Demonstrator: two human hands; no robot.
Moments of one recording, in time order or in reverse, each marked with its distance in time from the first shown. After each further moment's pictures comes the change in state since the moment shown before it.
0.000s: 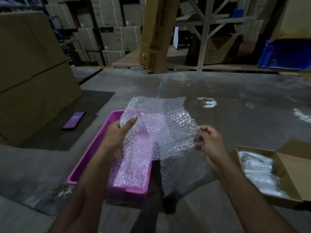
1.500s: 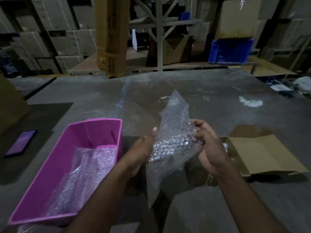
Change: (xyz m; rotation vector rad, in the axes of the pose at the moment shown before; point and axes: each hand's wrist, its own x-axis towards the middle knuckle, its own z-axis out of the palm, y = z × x) left_hand -0.004 -0.053 0.138 0.169 -0.503 -0.192; right_hand -0.043 -0.037 -0.077 0.331 -0.035 -0.119
